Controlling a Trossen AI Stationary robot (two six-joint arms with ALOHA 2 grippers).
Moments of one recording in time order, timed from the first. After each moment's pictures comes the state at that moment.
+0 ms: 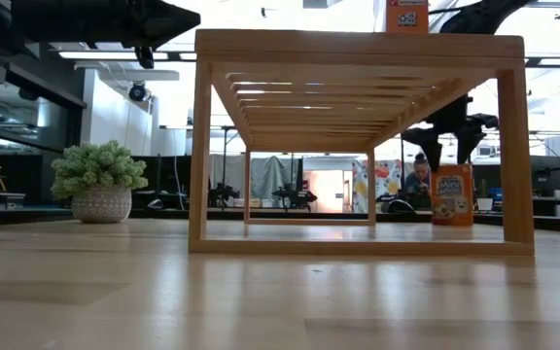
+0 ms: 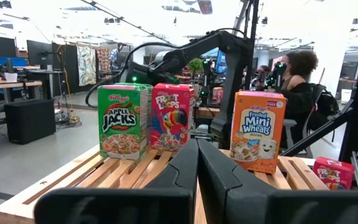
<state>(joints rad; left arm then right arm) 0.02 0.85 0.32 0.71 -0.19 -0.01 -0.86 1.41 1.00 -0.84 0.40 0.44</state>
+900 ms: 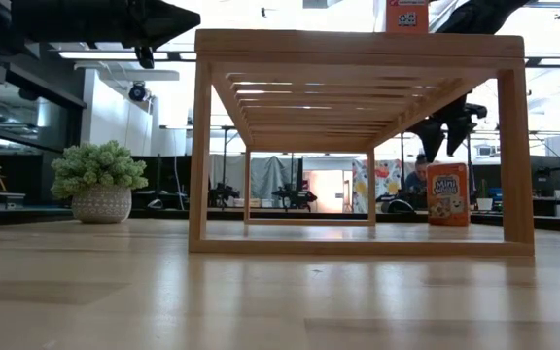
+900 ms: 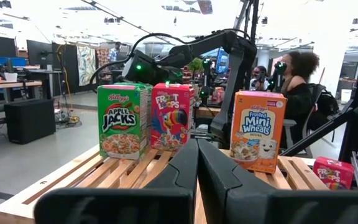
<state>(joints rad) 0.02 0.85 0.32 0.71 -0.19 -0.01 -0.86 1.34 1.00 -0.77 0.42 0.13</state>
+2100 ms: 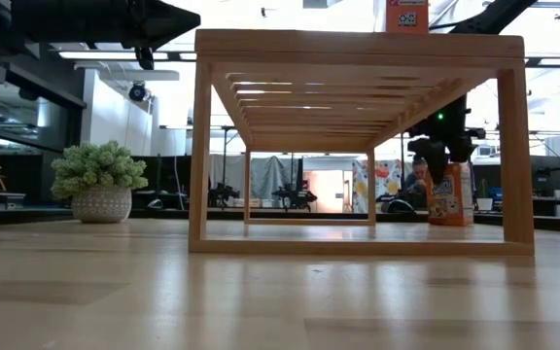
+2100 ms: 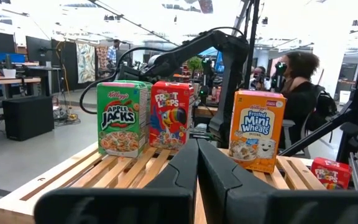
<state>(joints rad) 0.02 0.85 0.32 0.70 -0.19 -0.02 -0.94 1.48 1.00 -0.79 0.30 0.05</state>
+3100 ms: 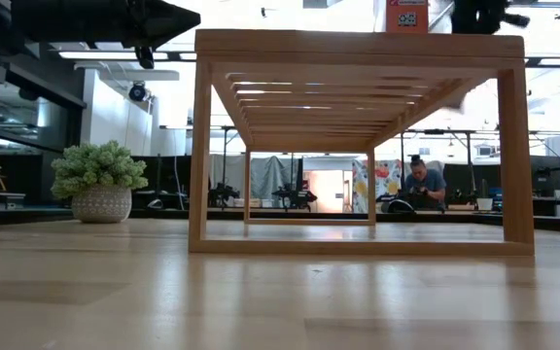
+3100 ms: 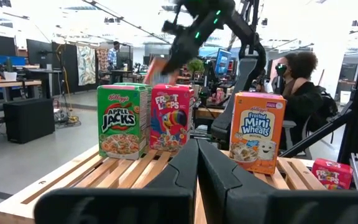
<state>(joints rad) 0.02 0.85 0.32 0.71 -0.19 -0.01 -0.66 1.04 1.44 -1.30 0.30 0.43</state>
